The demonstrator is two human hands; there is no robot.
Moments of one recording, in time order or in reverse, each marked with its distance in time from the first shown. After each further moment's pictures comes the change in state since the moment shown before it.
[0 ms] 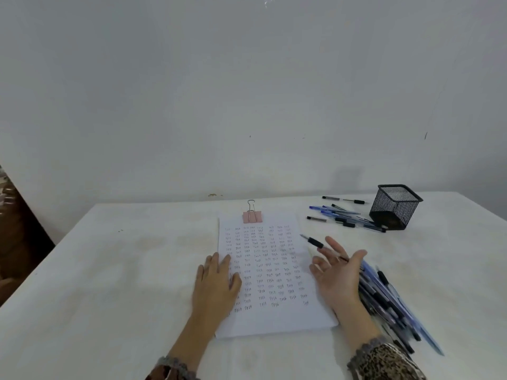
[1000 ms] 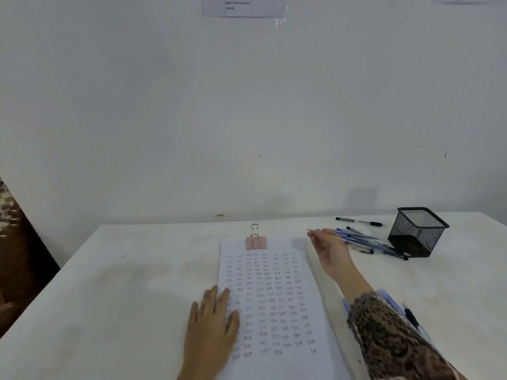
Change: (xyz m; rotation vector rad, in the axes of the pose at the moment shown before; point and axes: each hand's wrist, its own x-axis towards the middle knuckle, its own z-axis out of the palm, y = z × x) left_hand -0.003 -0.018 -0.011 0.012 0.021 -0.053; right_hand 0.102 -0.014 0.057 -0.071 -0.160 0.026
